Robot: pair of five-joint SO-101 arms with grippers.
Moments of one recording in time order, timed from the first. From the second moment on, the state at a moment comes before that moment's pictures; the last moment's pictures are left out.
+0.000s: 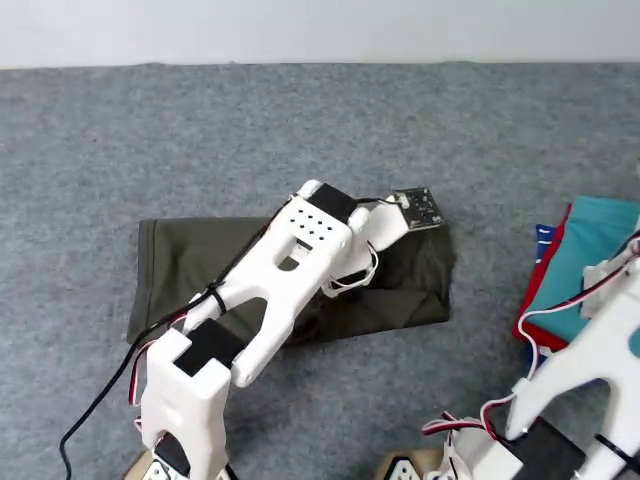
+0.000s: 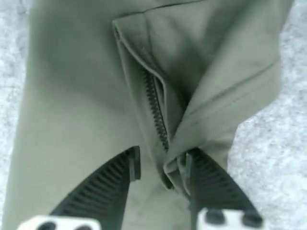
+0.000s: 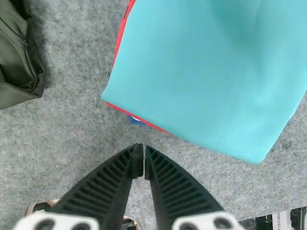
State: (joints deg) left arm 31.1 24.5 -8.0 83.3 -25.3; right arm 39.5 -15.8 0.4 100.5 31.3
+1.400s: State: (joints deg) left arm 26.5 39.7 -25.7 84.6 -23.9; right arm 39.5 -15.8 0.4 100.5 31.3
